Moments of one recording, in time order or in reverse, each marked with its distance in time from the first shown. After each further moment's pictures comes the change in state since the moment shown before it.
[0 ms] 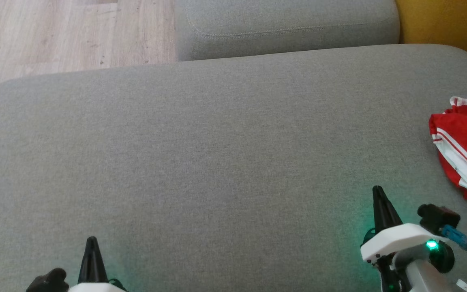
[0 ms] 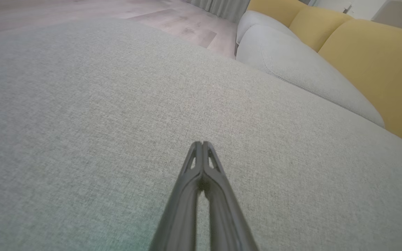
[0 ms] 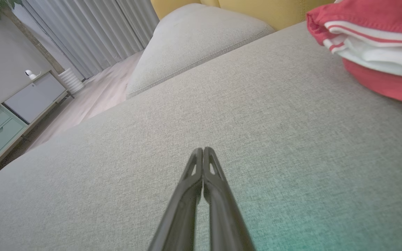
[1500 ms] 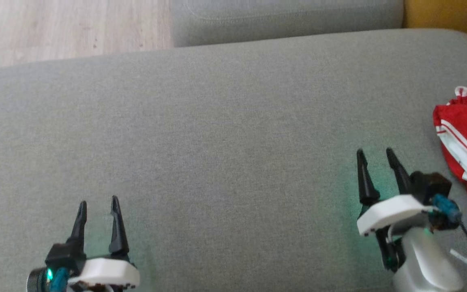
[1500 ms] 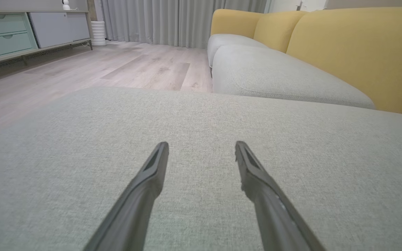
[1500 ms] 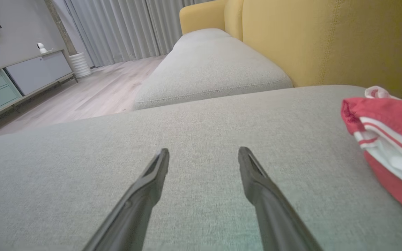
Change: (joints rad) left arm -0.090 0.006 -0.027 -0.064 0.265 0.041 -0.060; right arm -0.131 -0.006 -0.014 -0.008 -0.242 0.000 -0.059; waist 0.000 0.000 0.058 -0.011
